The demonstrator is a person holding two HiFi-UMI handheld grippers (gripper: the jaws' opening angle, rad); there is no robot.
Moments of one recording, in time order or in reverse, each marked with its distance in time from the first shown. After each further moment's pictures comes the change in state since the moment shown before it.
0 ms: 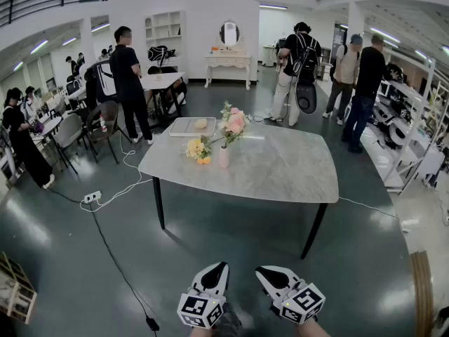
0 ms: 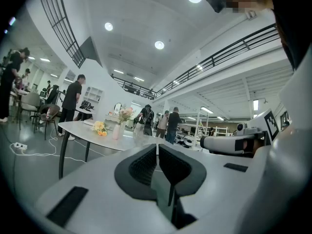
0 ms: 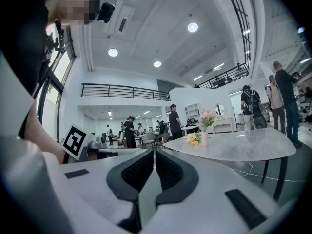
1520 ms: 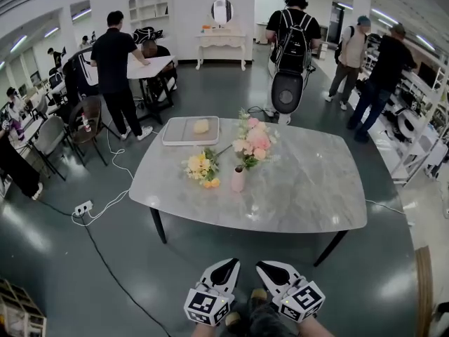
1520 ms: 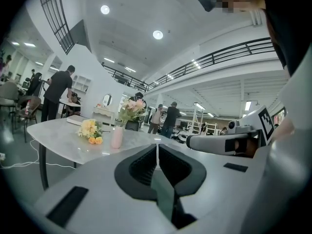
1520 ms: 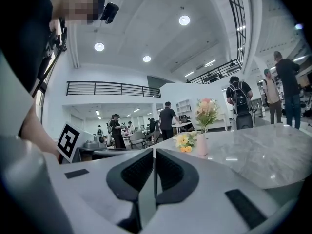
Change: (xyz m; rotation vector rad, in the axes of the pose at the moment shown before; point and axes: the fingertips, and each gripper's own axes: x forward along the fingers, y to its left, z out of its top) left arm 0.184 0.172 0.048 0.010 0.088 -0.149; right arm 0.231 -0.138 0.027 0.046 0.024 -0.093
